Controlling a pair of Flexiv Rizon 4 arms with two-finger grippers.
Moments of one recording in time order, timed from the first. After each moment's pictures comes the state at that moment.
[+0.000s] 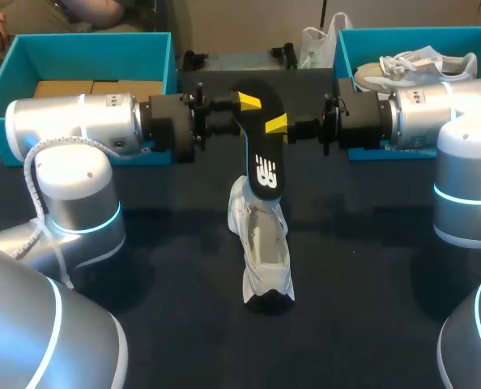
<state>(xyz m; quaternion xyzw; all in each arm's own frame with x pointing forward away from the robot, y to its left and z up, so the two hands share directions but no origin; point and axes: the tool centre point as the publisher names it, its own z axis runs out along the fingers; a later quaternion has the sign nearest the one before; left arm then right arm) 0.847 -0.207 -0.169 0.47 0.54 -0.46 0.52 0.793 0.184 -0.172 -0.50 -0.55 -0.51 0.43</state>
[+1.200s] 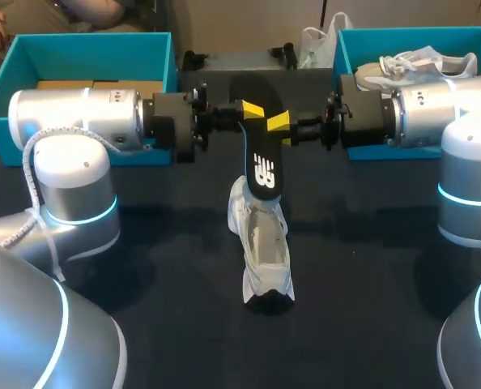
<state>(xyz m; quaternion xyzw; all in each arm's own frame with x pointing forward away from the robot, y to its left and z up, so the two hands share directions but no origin) 0.839 -0.210 -0.172 0.50 0.53 -0.47 0.50 0.786 0.177 -0.169 -0.45 -0.60 -0.54 0.38</state>
